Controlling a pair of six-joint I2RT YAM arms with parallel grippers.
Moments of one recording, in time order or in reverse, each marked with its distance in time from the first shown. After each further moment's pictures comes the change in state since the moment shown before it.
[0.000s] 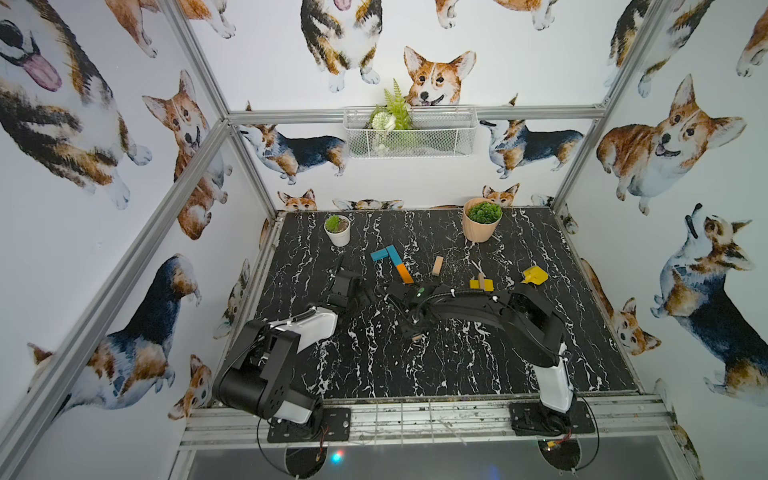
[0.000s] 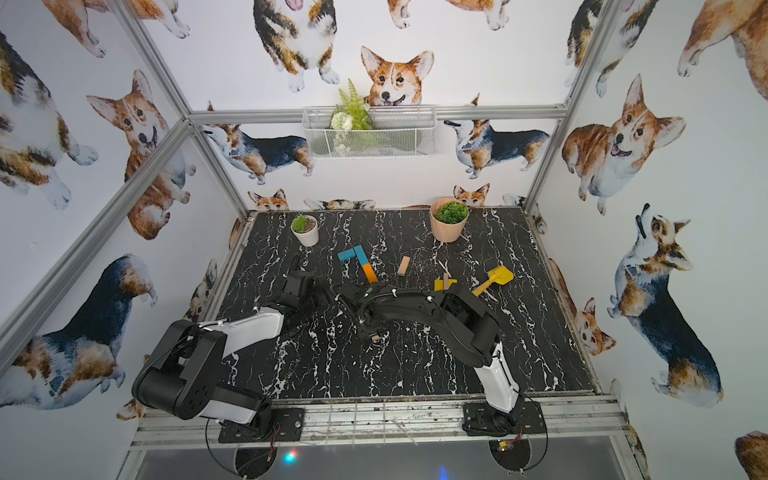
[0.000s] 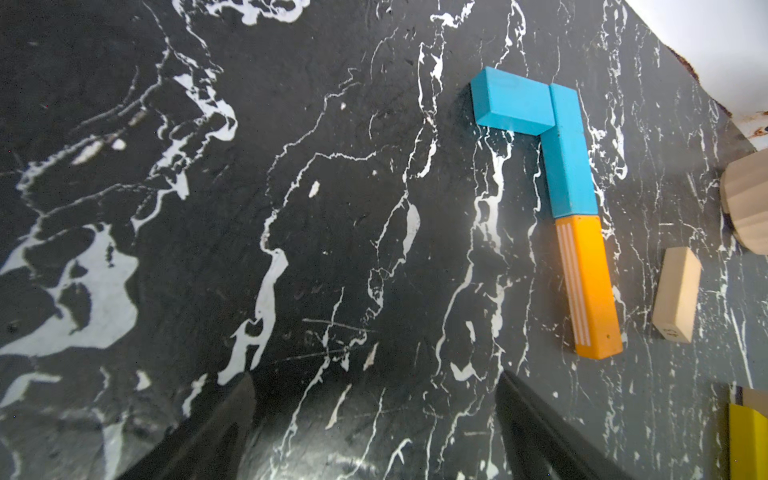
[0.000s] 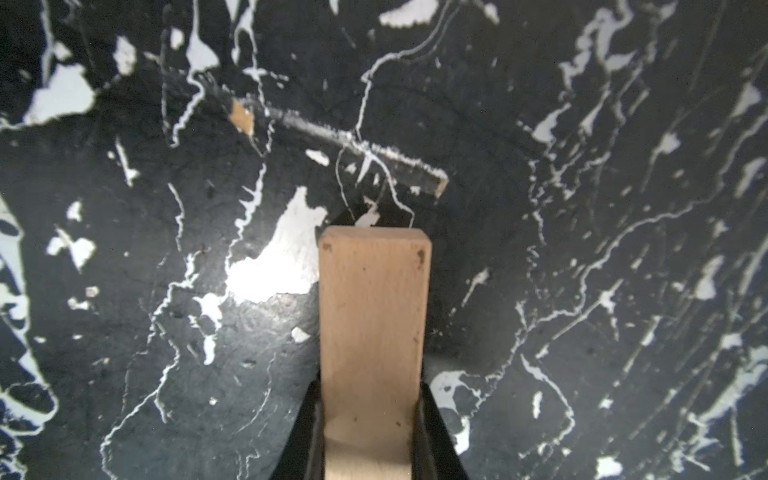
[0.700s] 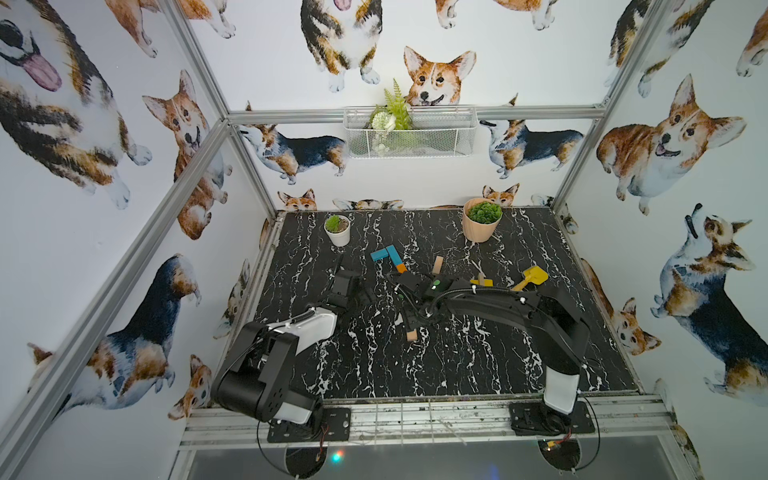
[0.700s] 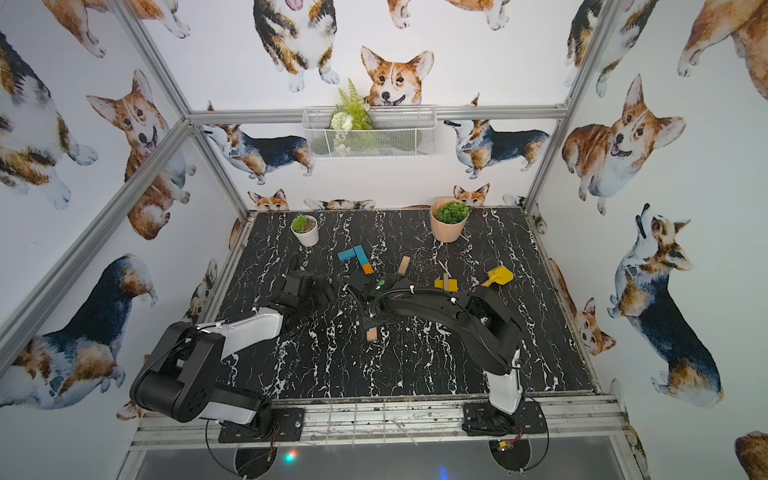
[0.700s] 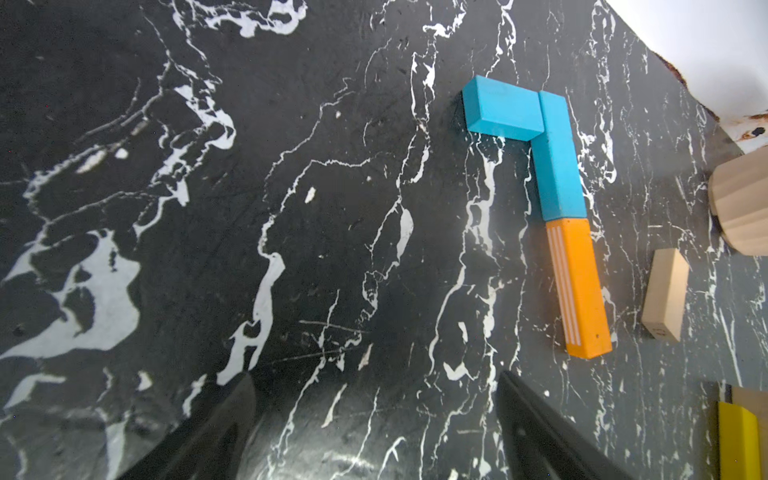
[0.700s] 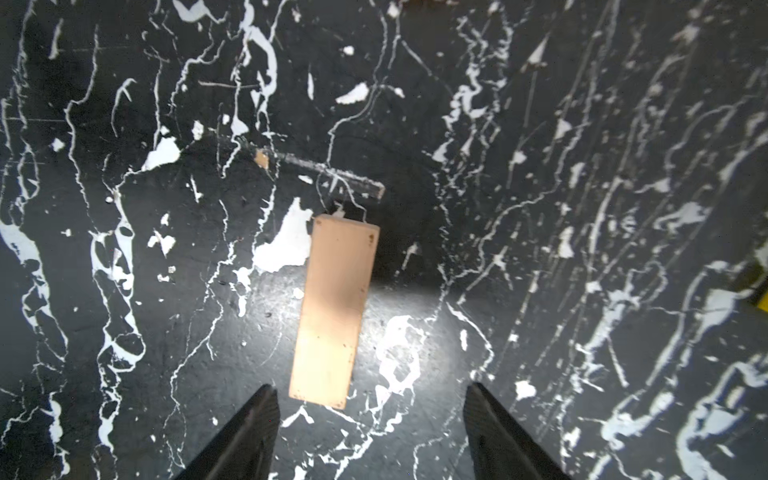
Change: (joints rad) left arm 0.000 -0.013 0.000 -0.001 -0.003 0.003; right arm 0.001 -0.114 -0.003 -0.029 0.007 0.041
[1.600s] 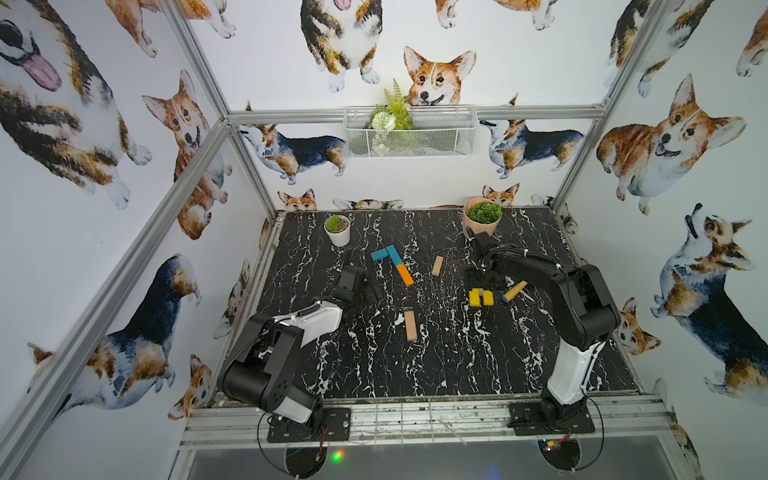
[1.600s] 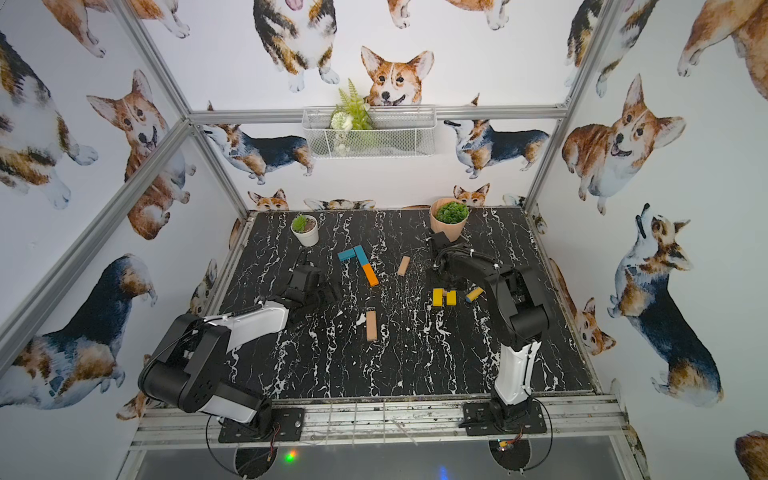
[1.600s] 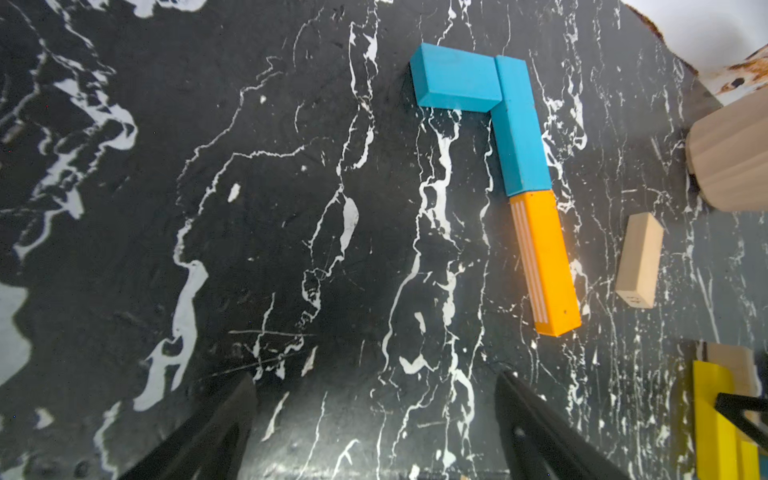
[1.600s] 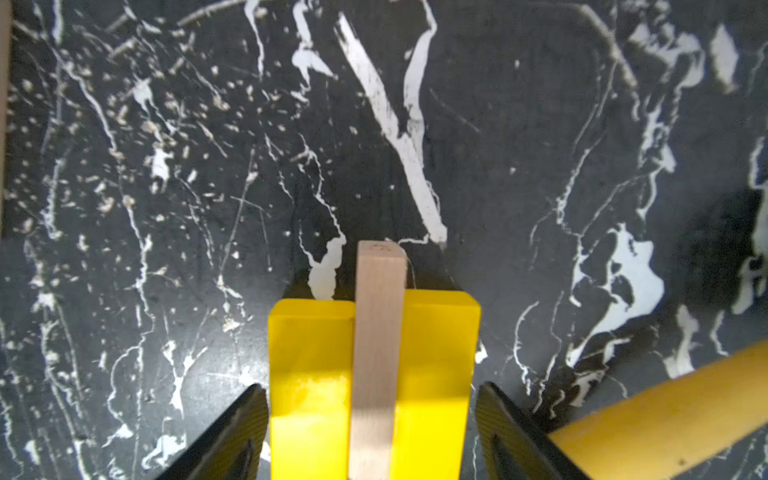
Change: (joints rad) left arm -0.035 0.056 0.062 -0.019 0.052 0.050; right arm -0.622 -0.043 -0.160 0.100 -0.016 -0.317
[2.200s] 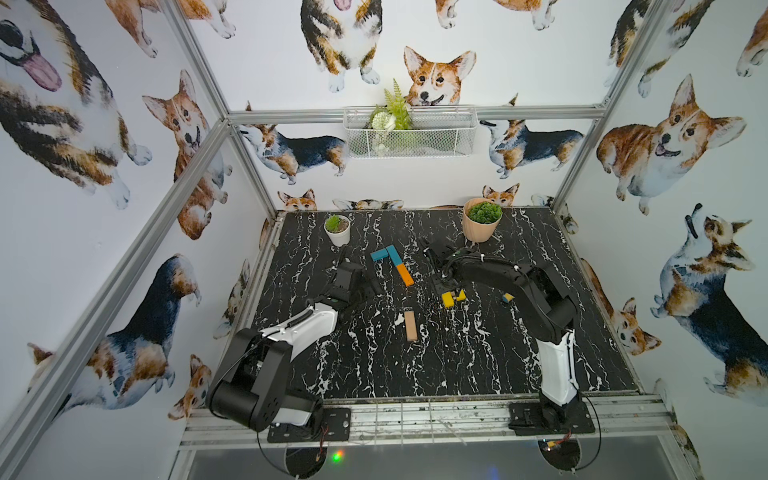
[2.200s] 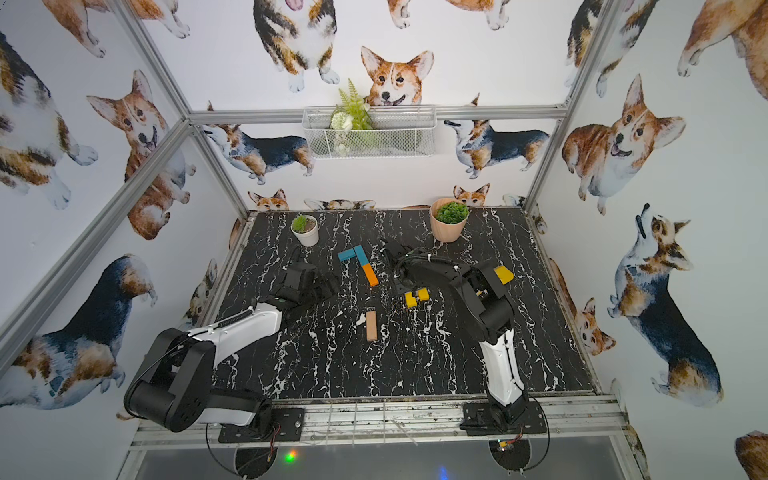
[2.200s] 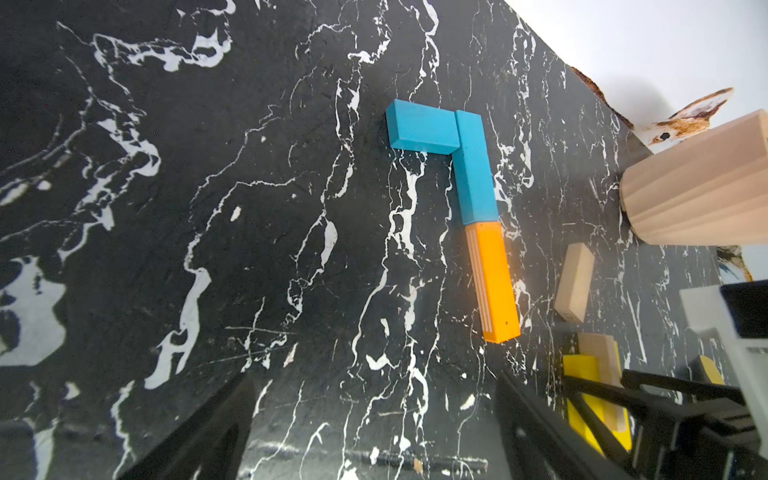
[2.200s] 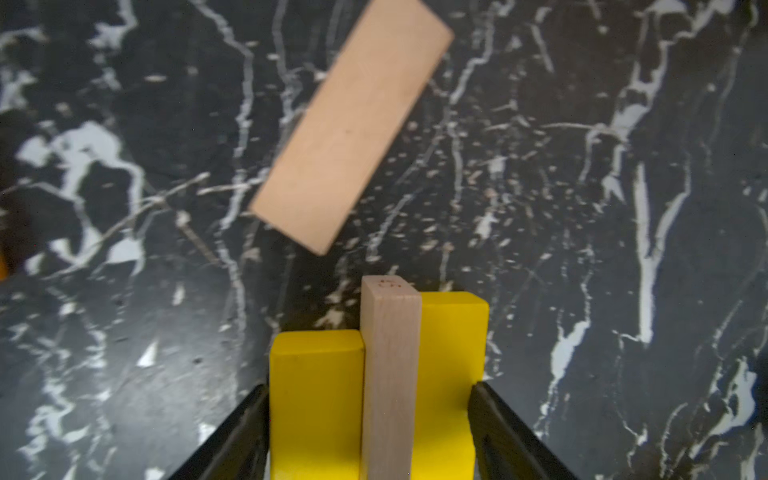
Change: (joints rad) left arm 0.000 -0.095 0.021 -0.048 -0.010 -0.067; right arm 0.241 0.183 0.177 0.019 0.182 -0.048
